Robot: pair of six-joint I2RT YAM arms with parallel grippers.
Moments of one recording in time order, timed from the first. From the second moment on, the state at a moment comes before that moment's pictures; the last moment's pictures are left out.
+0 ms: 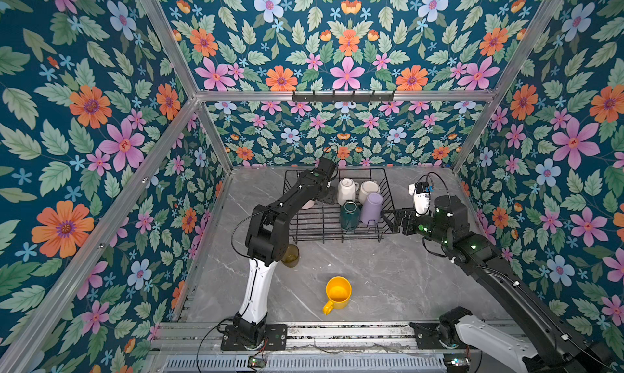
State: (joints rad) left arm -0.51 2.21 1.94 -0.80 -0.15 -0.10; right arm 0.40 0.97 0.93 -0.39 -0.26 0.40
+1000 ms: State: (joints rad) left arm -0.51 2.20 1.94 -0.77 -0.14 -0.12; right arm 0.40 0.96 0.94 -0.39 -0.26 0.40
